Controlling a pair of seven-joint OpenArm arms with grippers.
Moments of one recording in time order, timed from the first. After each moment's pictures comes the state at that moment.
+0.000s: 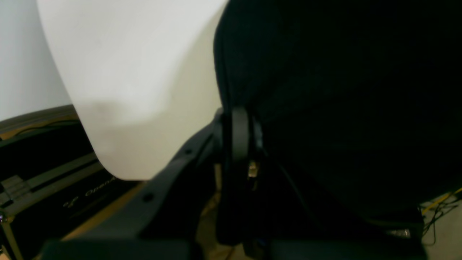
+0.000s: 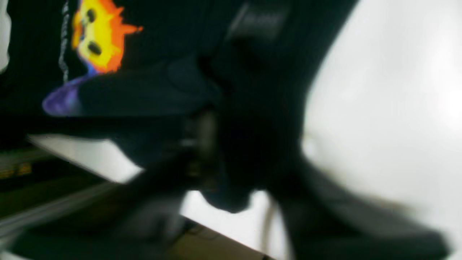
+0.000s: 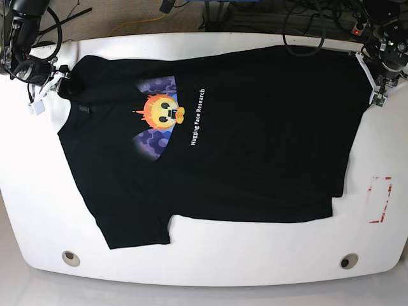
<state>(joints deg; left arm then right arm) 21.5 -14.0 -37.3 114.1 -1.2 -43.2 62.8 -15.4 31.6 31.3 74.2 66.1 37.1 -70.5</state>
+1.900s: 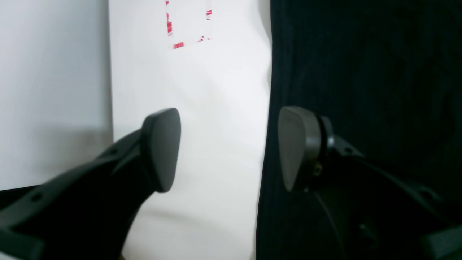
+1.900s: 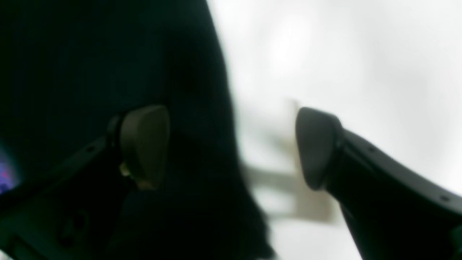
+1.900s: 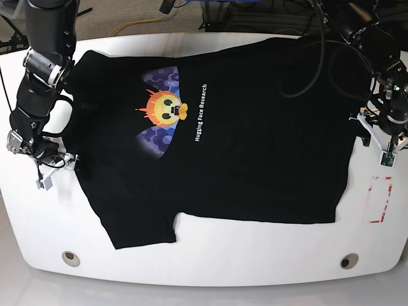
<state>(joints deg) -2.1 -10.8 -36.2 111.4 -0.3 -43.0 63.2 32.5 26.6 26.8 30.6 8.6 40.5 -40.3</state>
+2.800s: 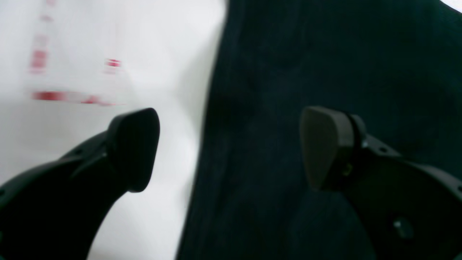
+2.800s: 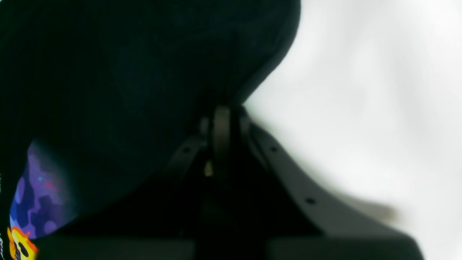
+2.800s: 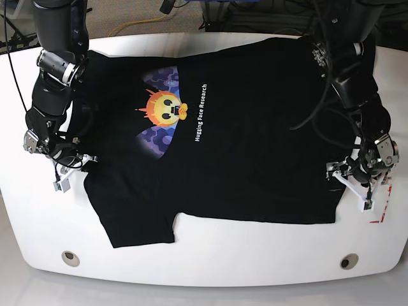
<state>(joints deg) -26.6 -12.3 -28.7 63.3 2.4 -27.5 45.9 31.4 22.2 26.9 31.1 9.6 41.1 -39.2</state>
